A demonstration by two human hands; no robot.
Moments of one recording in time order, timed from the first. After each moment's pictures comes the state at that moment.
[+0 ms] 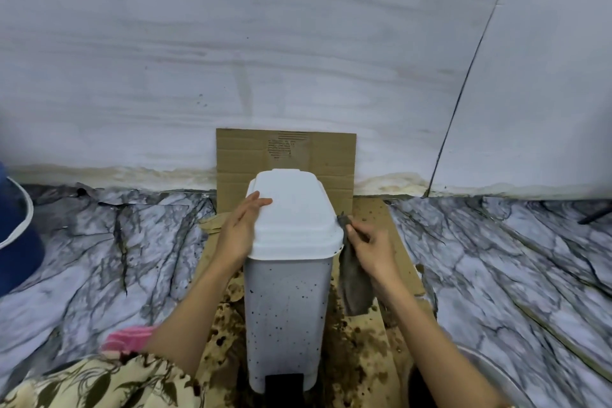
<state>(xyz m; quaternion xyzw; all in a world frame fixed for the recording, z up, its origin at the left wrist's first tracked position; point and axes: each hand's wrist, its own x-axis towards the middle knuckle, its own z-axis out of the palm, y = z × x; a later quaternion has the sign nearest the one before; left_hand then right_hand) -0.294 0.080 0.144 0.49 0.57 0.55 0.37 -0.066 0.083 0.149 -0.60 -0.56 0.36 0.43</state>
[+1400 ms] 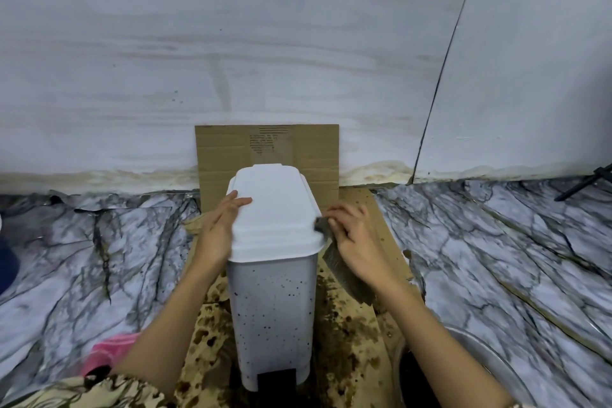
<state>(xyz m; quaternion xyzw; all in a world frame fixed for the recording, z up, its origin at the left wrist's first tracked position) -0.290 0.070 0.150 0.48 0.57 0.55 0.37 -0.056 0.076 0.155 -0.50 -0.77 0.15 0.36</state>
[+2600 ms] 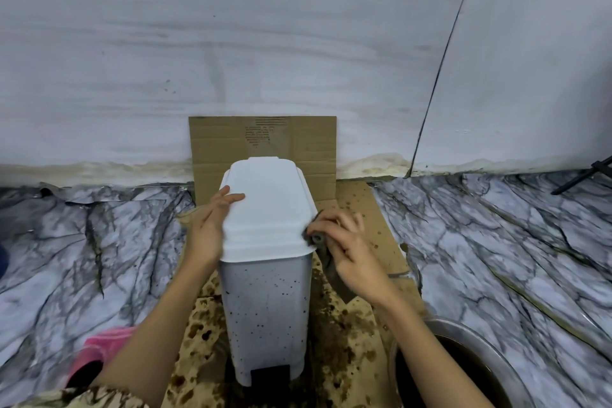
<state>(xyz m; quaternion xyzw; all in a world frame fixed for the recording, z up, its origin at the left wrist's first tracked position) -0.291 0.067 0.145 0.46 0.57 0.57 0.37 -0.054 0.054 0.145 -0.43 -0.80 0.18 0.38</state>
